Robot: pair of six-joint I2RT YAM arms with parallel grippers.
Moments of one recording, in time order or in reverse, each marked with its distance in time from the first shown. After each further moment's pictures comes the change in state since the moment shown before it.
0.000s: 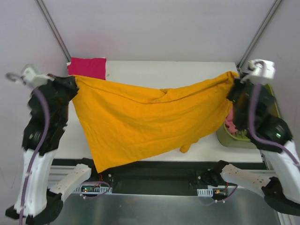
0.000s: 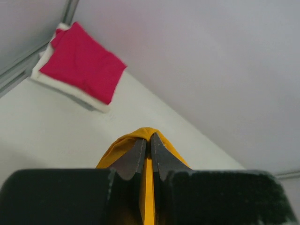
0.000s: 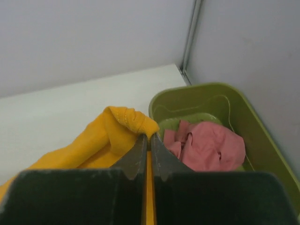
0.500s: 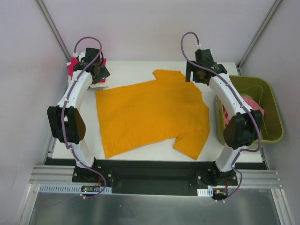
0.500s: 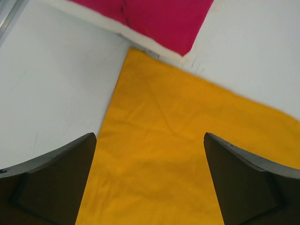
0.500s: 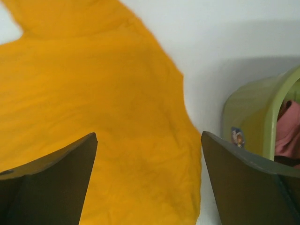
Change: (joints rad) left arm 0.203 1.032 0.261 -0.110 0.131 0.063; right arm -0.529 0.898 0.155 -0.016 -0.712 0.127
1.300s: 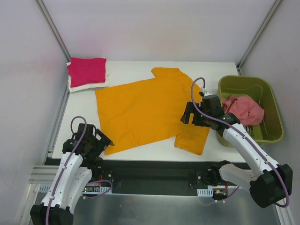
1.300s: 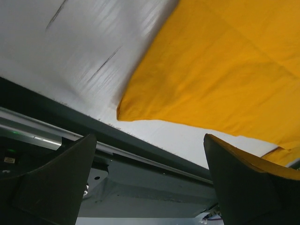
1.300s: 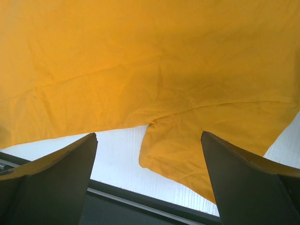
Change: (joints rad) left arm -0.005 -1.194 -1.257 -0.209 0.492 -0.356; right arm 0.111 -0.728 -0.890 0.149 -0.389 0.261
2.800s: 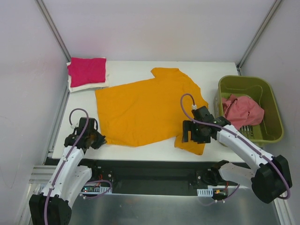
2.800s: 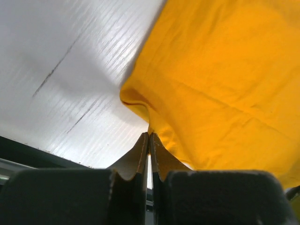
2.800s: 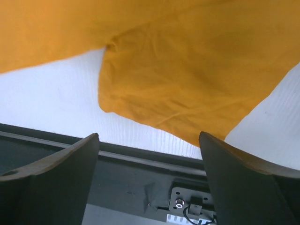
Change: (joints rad) left arm -0.024 0.085 -0.008 0.192 -0.122 -0.026; right arm 0.107 0.031 -0.082 -0.225 0.025 0.013
